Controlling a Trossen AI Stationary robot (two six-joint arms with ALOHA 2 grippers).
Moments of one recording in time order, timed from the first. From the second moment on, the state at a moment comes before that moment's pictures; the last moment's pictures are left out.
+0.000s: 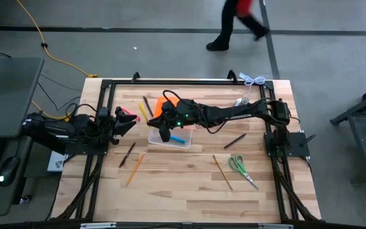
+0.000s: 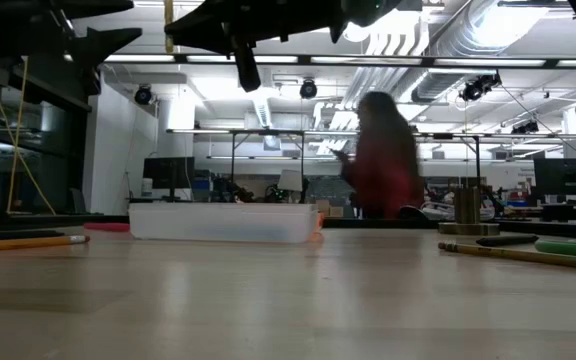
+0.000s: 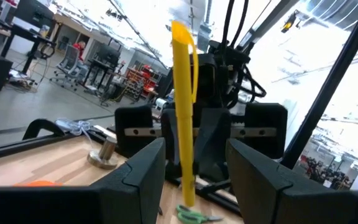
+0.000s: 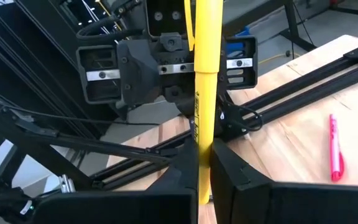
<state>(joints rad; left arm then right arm) -0.17 0.20 0.10 0.42 -0.36 -0.36 -0.05 1.96 1.52 0.29 -0.11 0.50</state>
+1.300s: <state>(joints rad) -0.17 0.75 0.25 0.80 -0.30 -0.32 -0.05 1.97 1.52 0.27 -0.10 0.50</state>
